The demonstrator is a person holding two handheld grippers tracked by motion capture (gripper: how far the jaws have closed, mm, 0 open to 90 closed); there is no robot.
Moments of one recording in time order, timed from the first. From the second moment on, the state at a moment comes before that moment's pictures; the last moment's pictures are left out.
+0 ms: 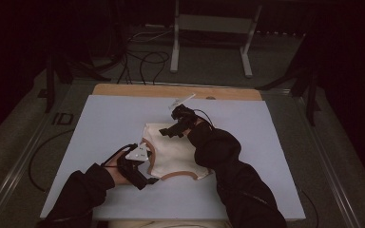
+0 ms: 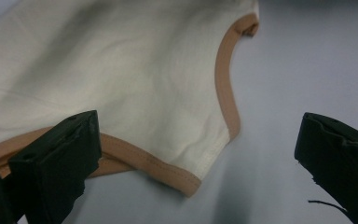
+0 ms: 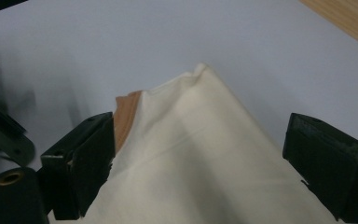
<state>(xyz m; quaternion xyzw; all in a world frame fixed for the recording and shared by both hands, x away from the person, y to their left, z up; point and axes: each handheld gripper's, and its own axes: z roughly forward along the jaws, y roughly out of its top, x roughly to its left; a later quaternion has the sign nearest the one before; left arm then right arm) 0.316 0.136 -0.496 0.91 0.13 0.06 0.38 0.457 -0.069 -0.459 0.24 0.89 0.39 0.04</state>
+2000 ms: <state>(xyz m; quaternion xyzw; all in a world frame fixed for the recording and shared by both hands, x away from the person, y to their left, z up) 0.334 0.121 -0.515 0.92 0.11 0.09 0.36 0.491 0.014 -0.495 0.23 0.90 0.36 0.05</state>
